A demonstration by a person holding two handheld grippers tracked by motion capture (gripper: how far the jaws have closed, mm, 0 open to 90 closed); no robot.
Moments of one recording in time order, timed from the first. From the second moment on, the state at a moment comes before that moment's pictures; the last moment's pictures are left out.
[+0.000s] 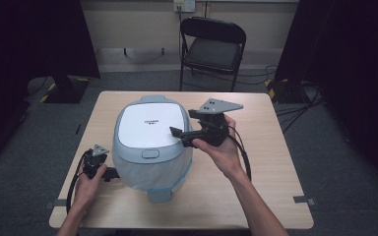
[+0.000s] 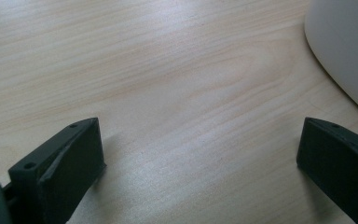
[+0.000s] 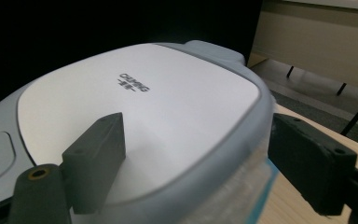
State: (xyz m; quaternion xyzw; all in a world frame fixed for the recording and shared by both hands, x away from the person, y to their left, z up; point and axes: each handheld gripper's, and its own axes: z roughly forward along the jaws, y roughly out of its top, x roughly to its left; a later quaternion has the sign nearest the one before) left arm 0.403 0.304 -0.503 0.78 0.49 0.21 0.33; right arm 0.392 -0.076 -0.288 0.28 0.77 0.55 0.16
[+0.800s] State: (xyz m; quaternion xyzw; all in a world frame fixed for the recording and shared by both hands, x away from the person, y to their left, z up) left arm 0.402 0.306 -0.503 0.78 0.49 0.21 0.33; right arm 0.415 -0.188 -0.355 0.44 0.74 0.47 0.19
